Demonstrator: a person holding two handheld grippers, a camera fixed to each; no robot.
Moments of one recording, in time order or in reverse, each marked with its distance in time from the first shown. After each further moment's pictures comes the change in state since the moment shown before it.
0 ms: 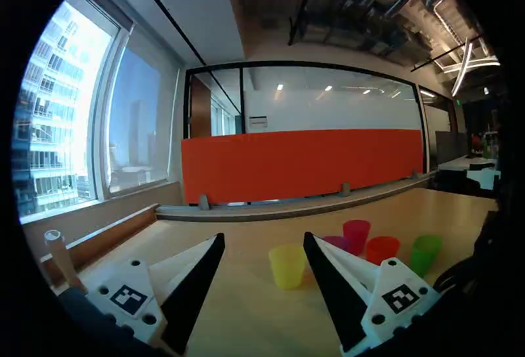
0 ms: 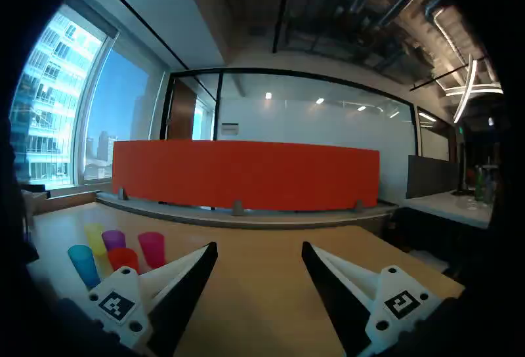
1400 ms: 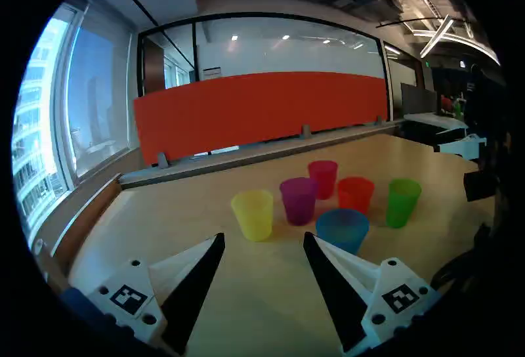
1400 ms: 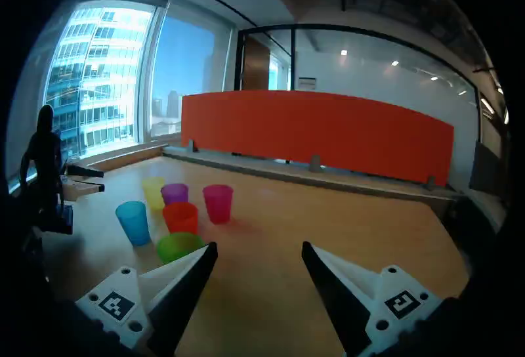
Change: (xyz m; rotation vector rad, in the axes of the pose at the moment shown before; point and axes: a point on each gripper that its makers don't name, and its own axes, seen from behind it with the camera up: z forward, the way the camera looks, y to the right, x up) left arm -0.067 0.036 0.001 -0.232 -0.274 0.079; right arm -0.051 -0.073 -0.005 0.408 -0.244 -0.058
